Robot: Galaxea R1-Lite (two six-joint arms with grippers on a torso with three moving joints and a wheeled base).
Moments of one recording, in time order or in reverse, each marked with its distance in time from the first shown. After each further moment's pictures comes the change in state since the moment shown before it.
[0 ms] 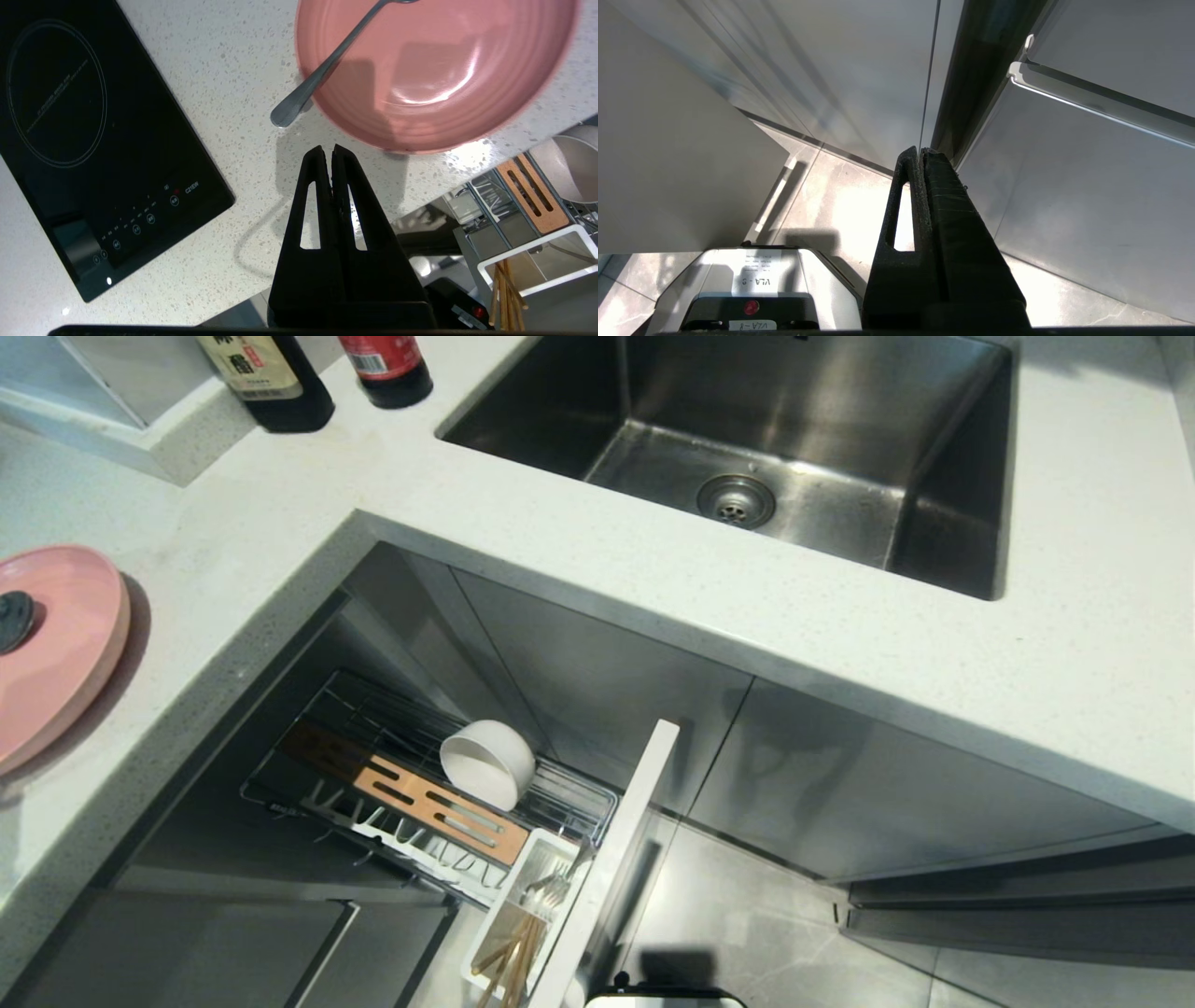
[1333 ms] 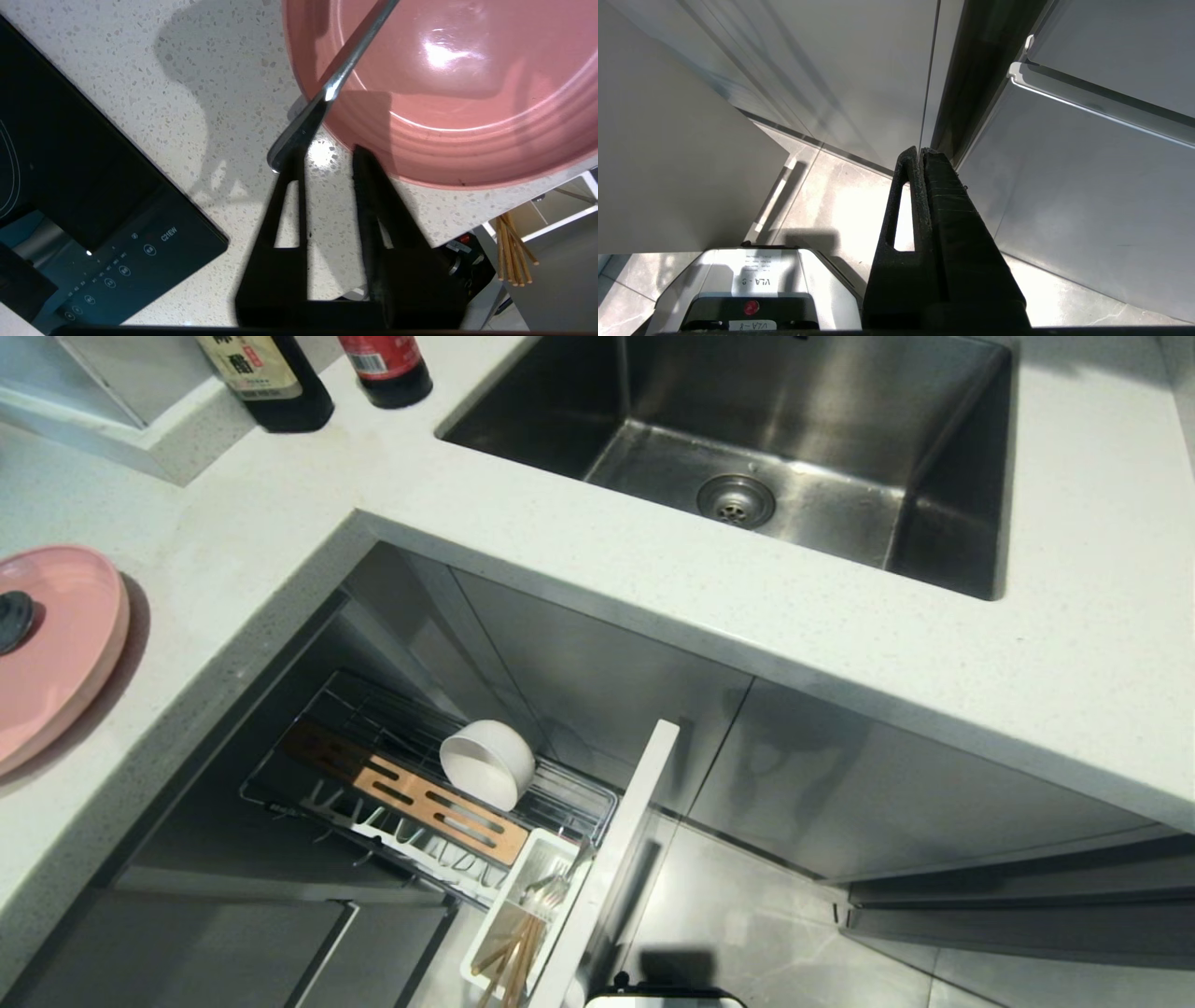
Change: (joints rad) left arm 0.137 0.301 -0.039 0.066 -0.239 0.241; right arm 0.000 0.000 0.000 0.000 0.000 0.000
